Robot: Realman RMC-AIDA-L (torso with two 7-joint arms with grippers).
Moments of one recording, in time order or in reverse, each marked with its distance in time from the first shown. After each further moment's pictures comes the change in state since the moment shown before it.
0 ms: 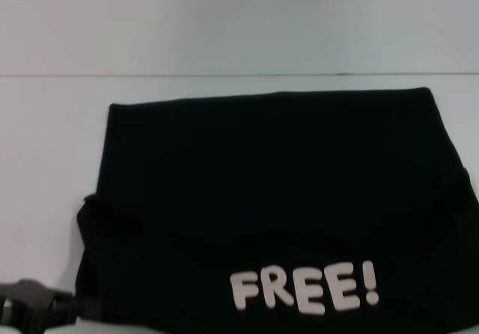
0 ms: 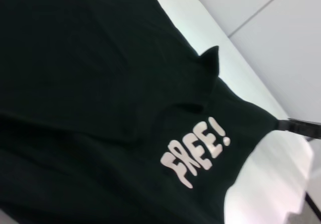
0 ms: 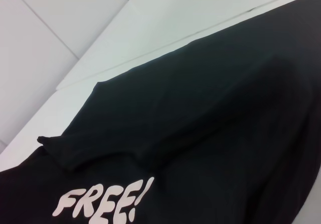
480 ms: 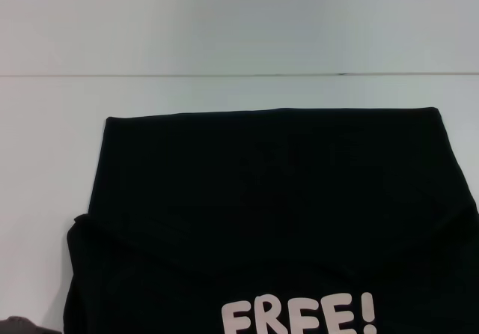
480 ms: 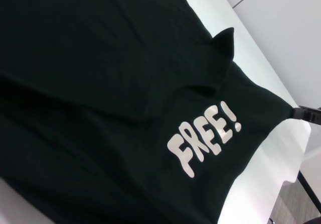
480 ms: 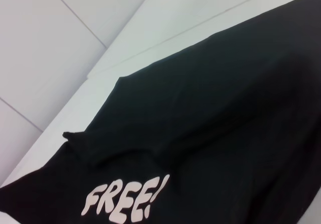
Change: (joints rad) left arm 0.039 -0.008 -0.006 0.013 0.084 0.046 0.027; right arm -0.064 0.003 0.042 0.001 -0.050 -0.116 -0.052
